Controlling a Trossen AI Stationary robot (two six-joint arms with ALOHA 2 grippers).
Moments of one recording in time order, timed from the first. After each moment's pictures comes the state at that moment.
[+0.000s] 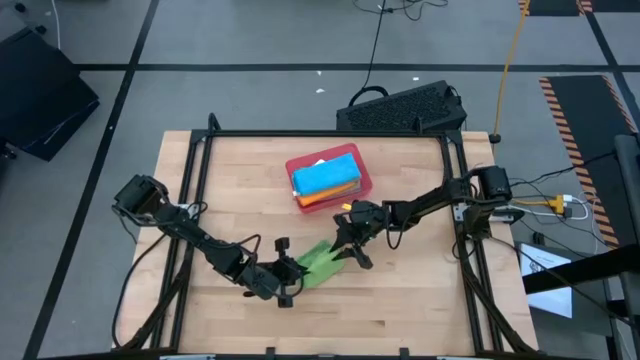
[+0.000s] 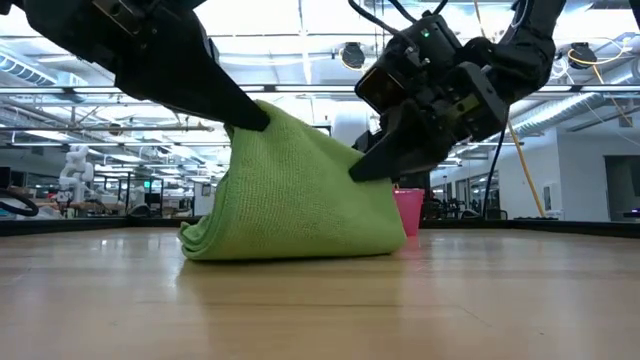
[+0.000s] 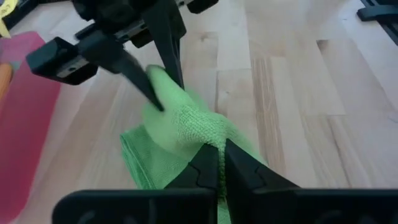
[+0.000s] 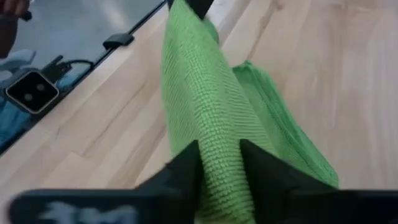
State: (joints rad) left arm -0.55 1.69 0.84 0.18 -0.56 -0.27; right arm 0.03 1.82 0.72 0.56 -0.50 -0.02
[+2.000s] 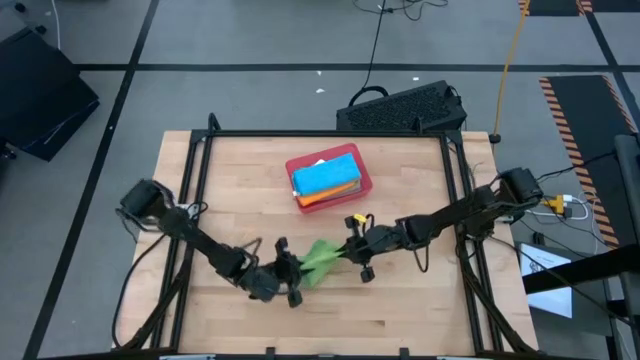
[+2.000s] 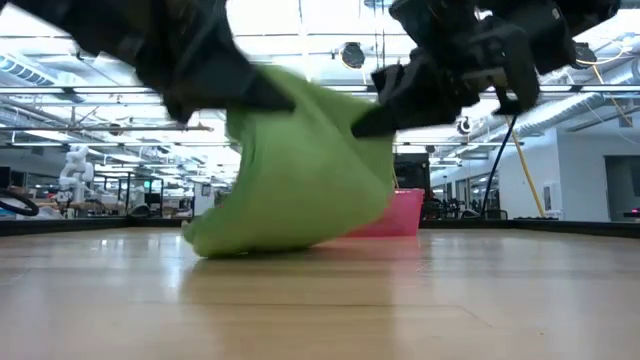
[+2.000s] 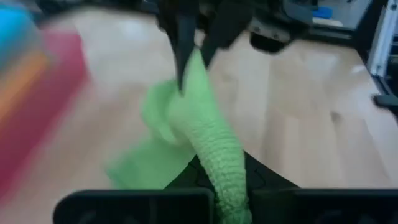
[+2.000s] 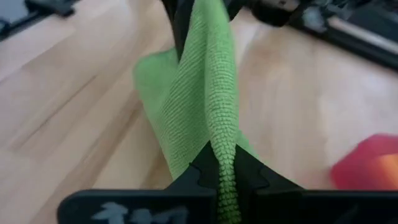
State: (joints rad) left arm -0.56 1.75 0.84 0.35 -0.70 -0.48; right arm 0.26 1.61 0.72 0.38 0.10 -0.22
